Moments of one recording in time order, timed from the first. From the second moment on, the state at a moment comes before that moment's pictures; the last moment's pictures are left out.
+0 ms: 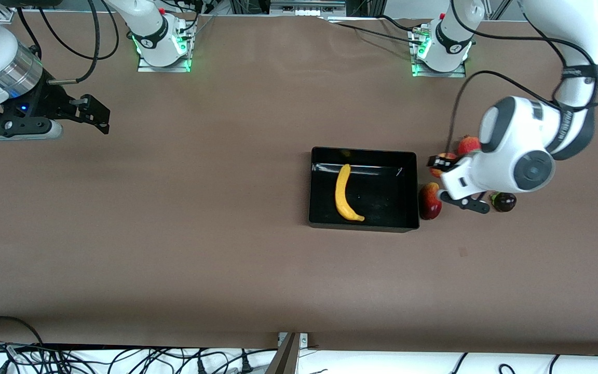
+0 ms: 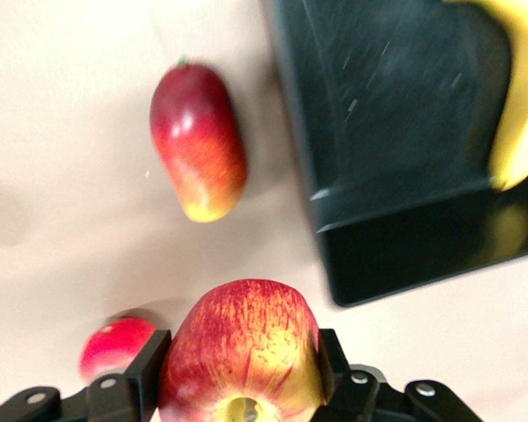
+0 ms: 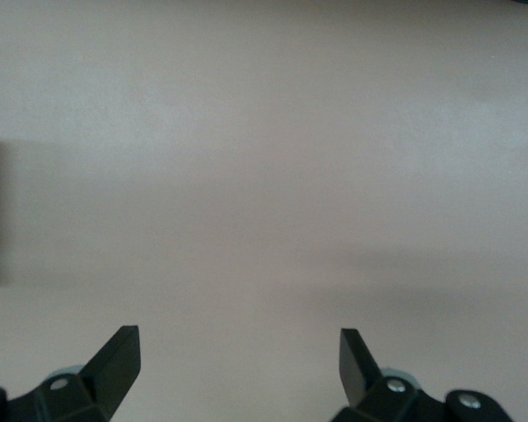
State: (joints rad) left arm -0.06 0.37 -0.08 -1.79 -0.08 1.74 0.20; right arm 0.16 0.03 0.03 -1.57 -0.03 1.62 0.14
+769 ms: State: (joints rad) left arm 0.00 0.36 -0.09 -2.22 -0.01 2.28 0.28; right arm 0.16 0.03 0.03 -1.57 -0.03 1.62 0.14
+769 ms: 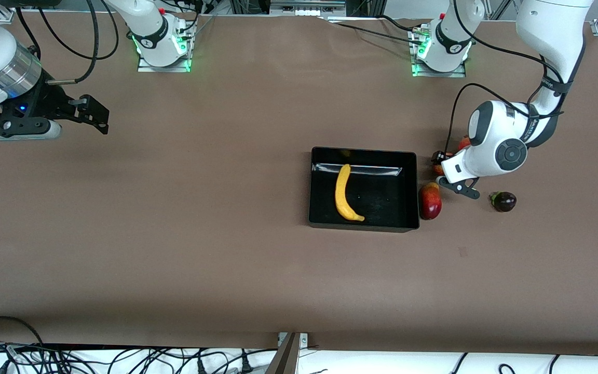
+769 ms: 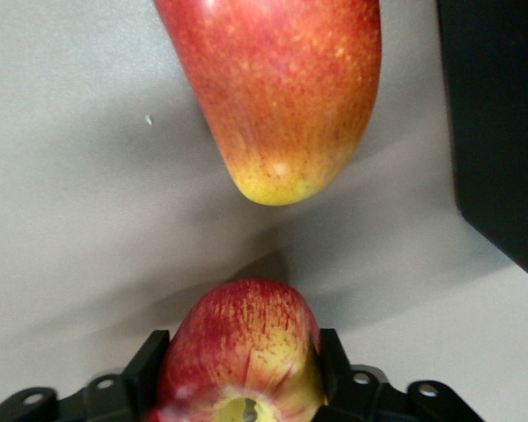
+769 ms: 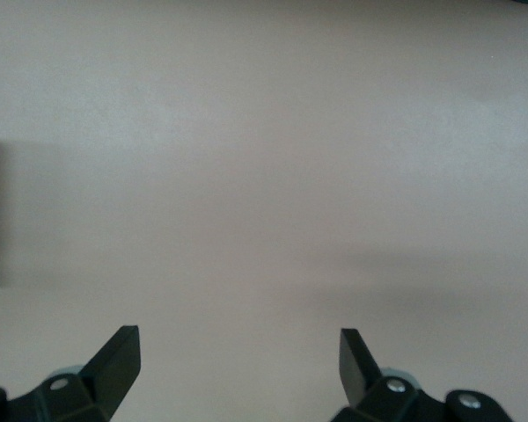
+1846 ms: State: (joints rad) left arm -0.33 0.67 -0.25 -1.59 -0.01 2.15 -0.39; right arm 0.16 0.03 0.03 -1.57 -0.03 1.62 0.14
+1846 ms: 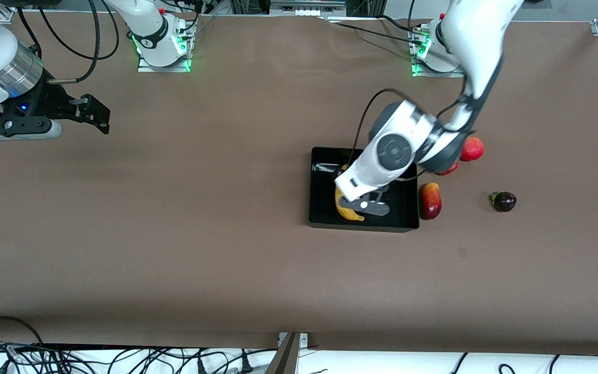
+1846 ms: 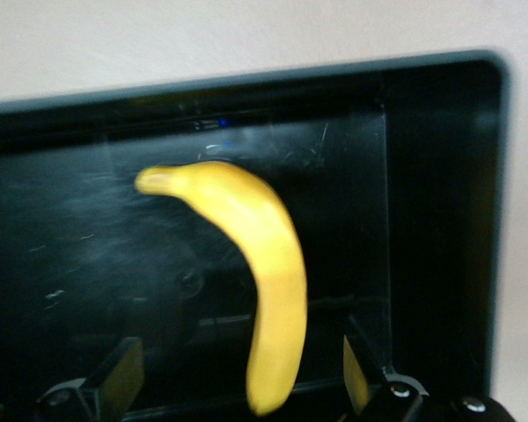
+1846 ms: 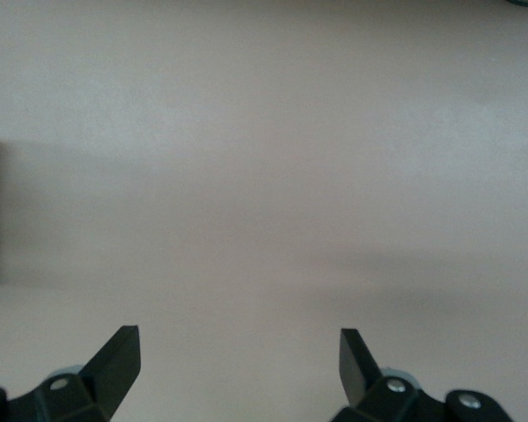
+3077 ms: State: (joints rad) left arm -0.27 0.56 -0.23 -1.45 0.00 1.85 -0.42; right arm 0.16 0.03 0.03 -1.57 -0.03 1.62 0.14
